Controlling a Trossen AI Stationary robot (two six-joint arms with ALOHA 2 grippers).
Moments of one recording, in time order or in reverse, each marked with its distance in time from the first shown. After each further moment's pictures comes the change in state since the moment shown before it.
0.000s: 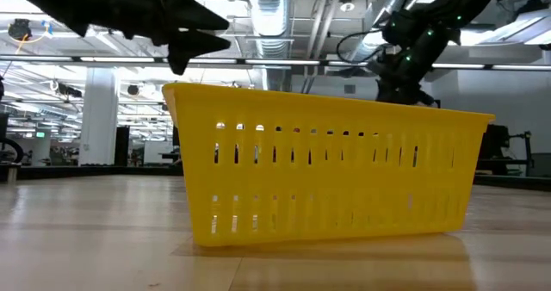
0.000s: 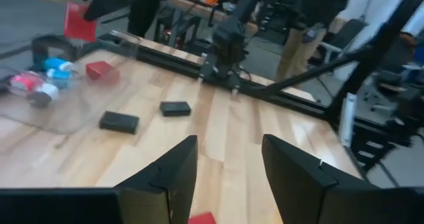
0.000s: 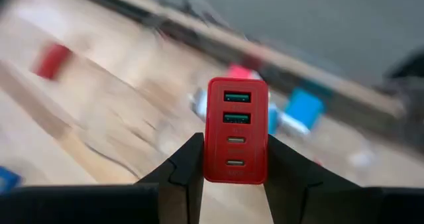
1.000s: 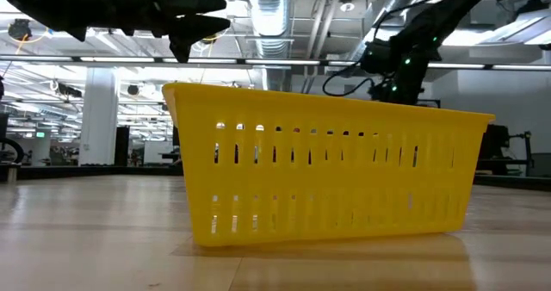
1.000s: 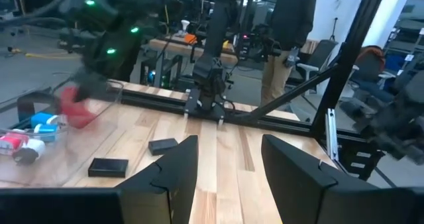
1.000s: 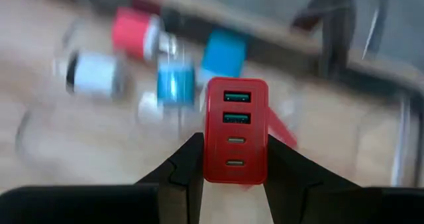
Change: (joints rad) left arm -0.017 -0.016 -0.072 0.215 0.024 0.116; right arm 0.105 0.214 0.005 -0.072 0.391 0.180
